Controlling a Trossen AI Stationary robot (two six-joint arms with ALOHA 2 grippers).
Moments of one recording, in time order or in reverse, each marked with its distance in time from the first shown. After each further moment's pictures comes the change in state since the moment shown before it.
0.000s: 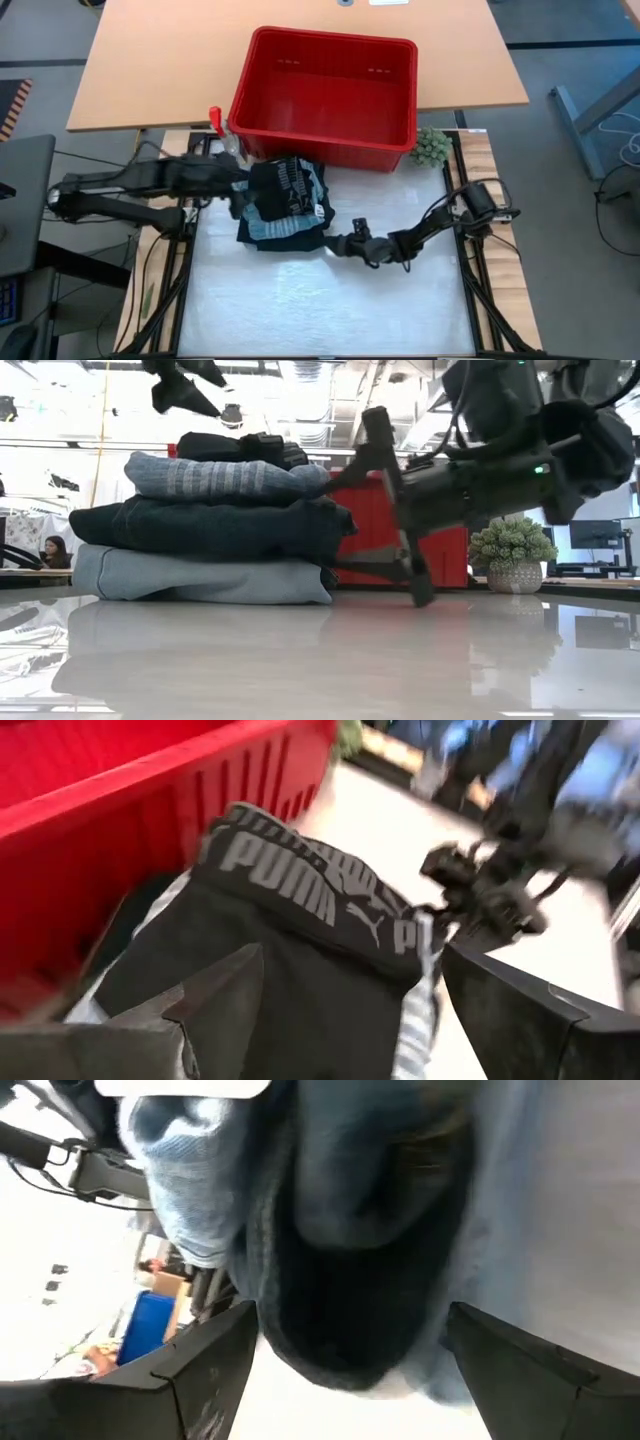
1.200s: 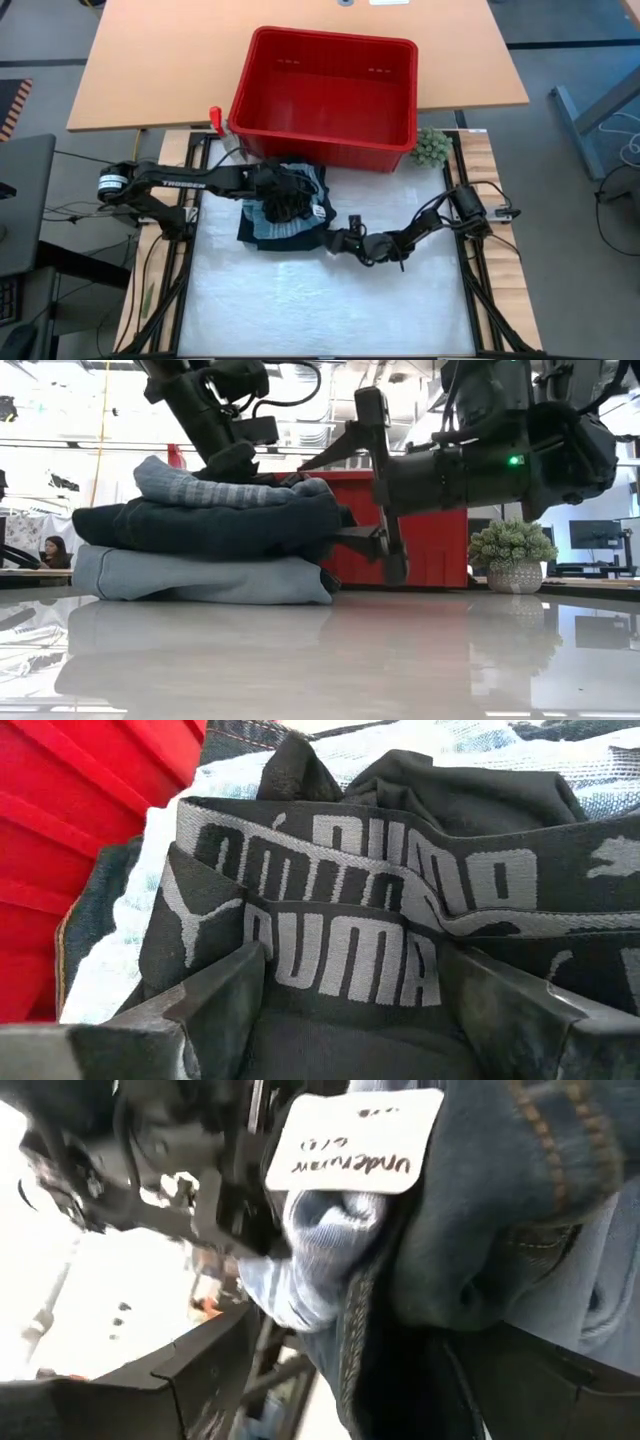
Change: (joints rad) left arm 0.123 0.639 -0.043 0.168 0.011 0.430; right arm -0.027 0.096 0.084 0.257 0.046 -0.168
